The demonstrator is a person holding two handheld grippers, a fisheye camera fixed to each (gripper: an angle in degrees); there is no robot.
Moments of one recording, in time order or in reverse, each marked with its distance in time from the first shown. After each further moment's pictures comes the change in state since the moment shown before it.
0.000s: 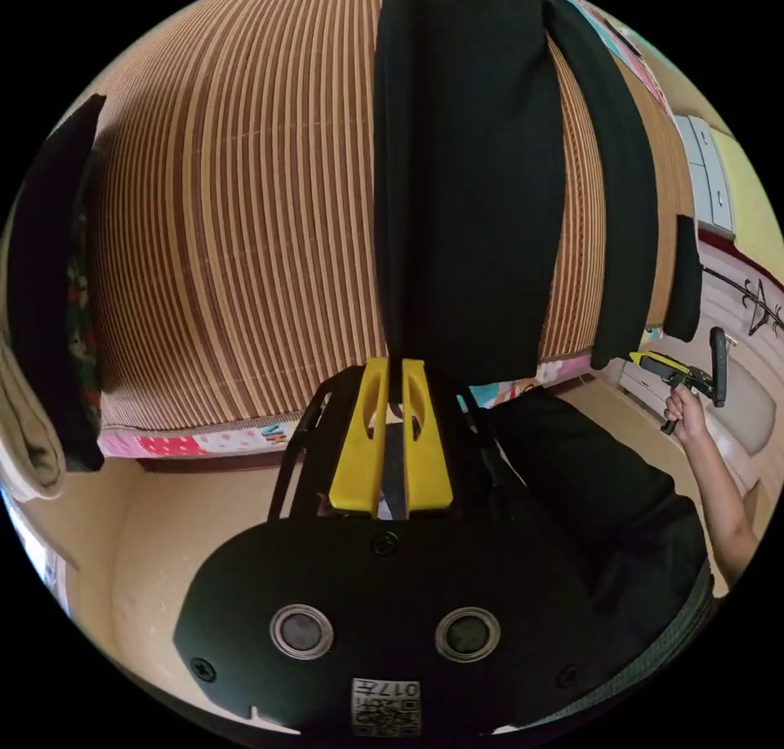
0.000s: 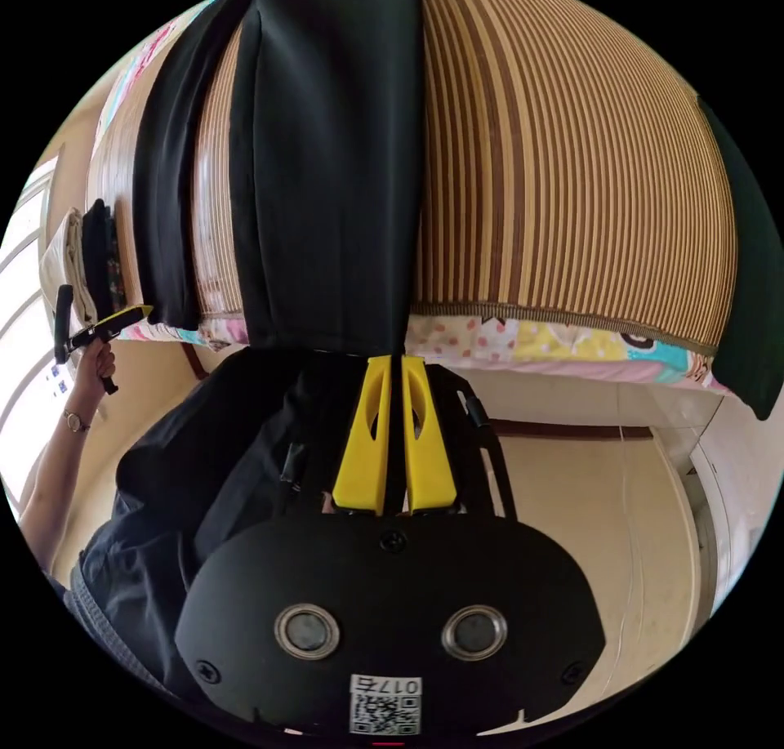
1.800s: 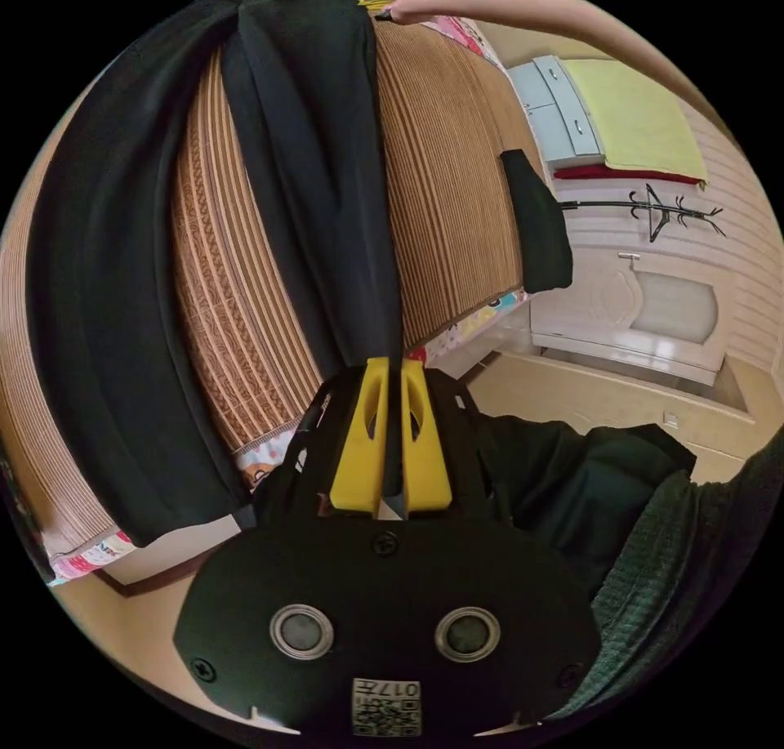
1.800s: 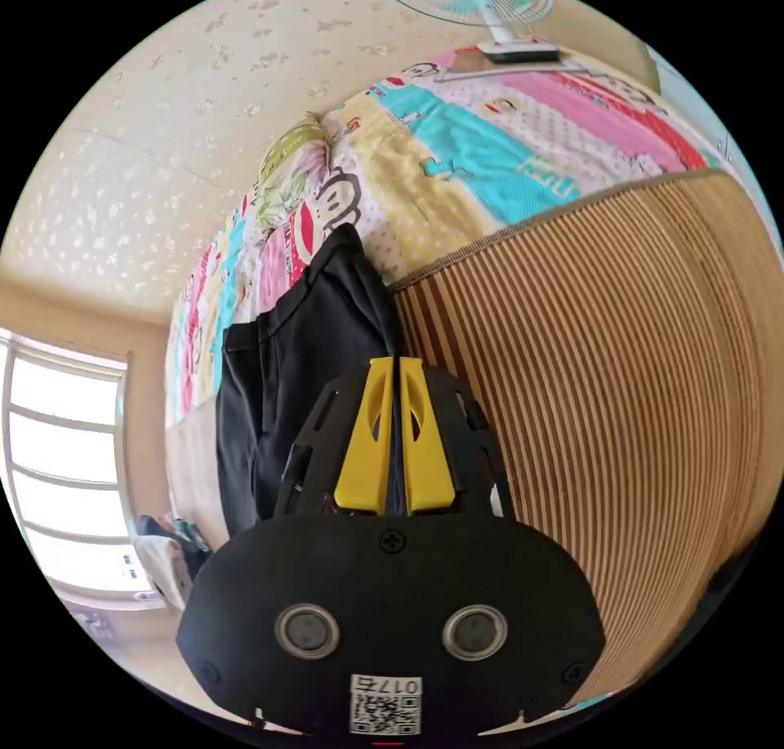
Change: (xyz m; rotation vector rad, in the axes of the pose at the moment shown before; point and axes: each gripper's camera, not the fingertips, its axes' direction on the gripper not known) left arm 0.243 0.096 0.047 0.148 0.363 0.434; right arm 0.045 -0.380 -0.251 0.790 -0.204 0.085
